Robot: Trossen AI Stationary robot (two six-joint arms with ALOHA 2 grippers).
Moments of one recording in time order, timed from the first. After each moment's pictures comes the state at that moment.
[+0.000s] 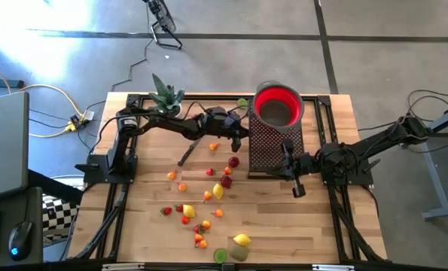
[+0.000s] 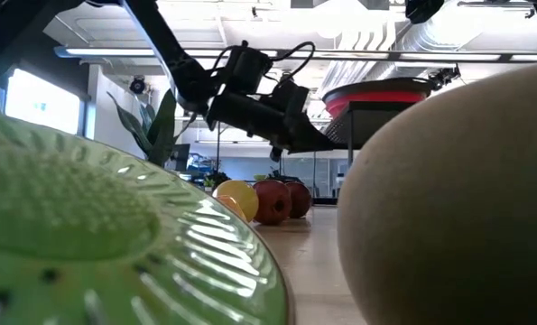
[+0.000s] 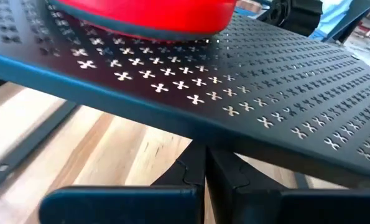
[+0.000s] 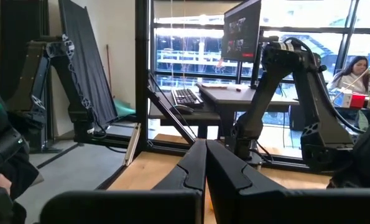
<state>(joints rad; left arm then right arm) 0.32 2.01 1.16 0.61 0.25 -0.18 0.32 0.90 0.44 0.60 0.10 -0.05</state>
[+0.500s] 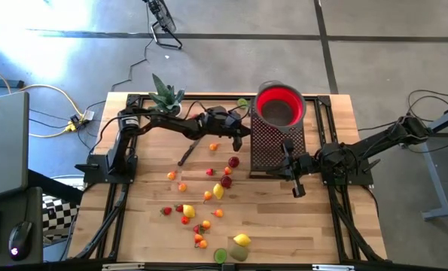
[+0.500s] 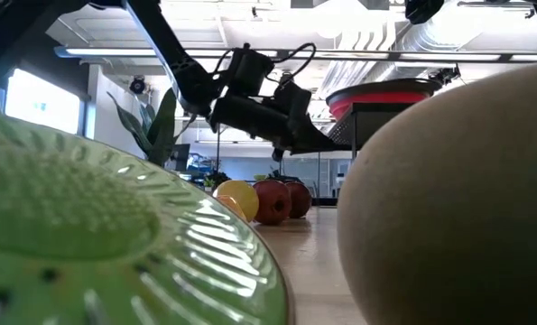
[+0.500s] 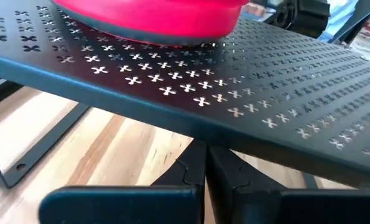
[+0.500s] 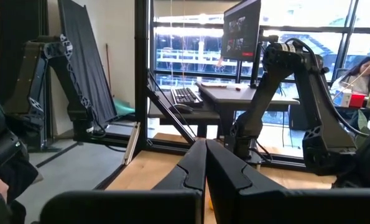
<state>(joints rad) 0.32 2.04 1.18 0.63 0.24 -0.17 0.32 0.91 0.44 0.59 0.10 -0.05</state>
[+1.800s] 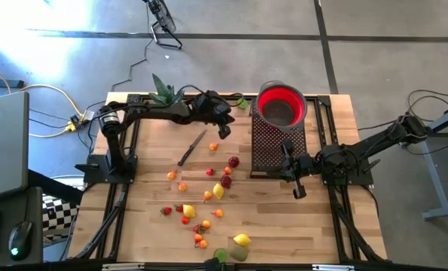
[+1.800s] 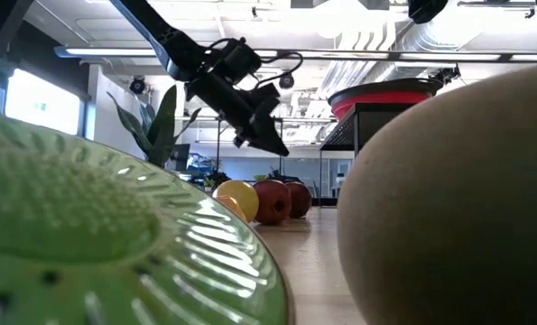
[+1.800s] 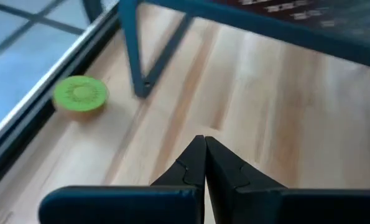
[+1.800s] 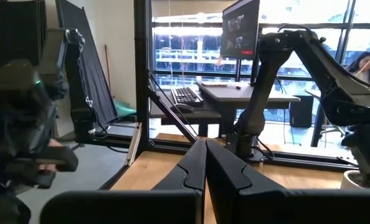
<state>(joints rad) 0.45 1.81 1.19 0.06 0.17 0.04 0.36 0.90 0.44 0.59 0.15 -0.03</state>
